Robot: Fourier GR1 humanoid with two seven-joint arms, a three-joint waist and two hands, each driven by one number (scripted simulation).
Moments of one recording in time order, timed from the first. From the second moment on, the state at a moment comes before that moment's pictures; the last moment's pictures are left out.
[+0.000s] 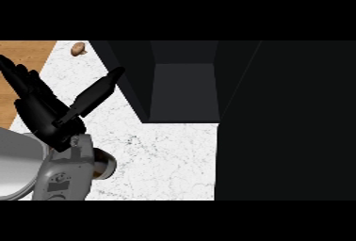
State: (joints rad) left arm -0.38 0.00 -0.05 -1.75 -0.62 0.98 0.55; right arm 0.15 -0.12 0.03 -2.38 -0.23 0.18 0.33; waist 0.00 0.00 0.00
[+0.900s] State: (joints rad) left arm -0.12 0.00 -0.17 -1.91 -0.81 1.06 0.71; right arm 0.10 -0.10 0.01 -2.40 -0.23 0.18 0.40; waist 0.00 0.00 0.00
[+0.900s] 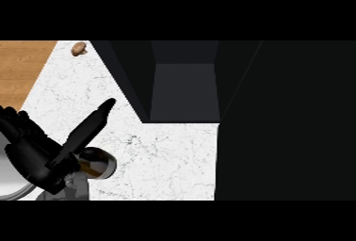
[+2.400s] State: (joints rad) left arm 0.28 0.06 -0.25 -1.86 -0.11 1.23 0.07; right arm 0.10 -0.07 0.02 -2.40 -0.21 0.20 0.41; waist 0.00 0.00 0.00
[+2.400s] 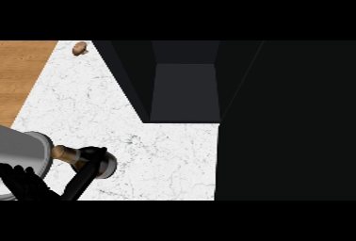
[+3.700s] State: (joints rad) left arm 0.20 0.00 -0.06 -1.29 0.67 0.84 -0.75; right arm 0.08 -0.05 0.03 -2.40 -0.18 0.20 0.41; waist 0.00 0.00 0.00
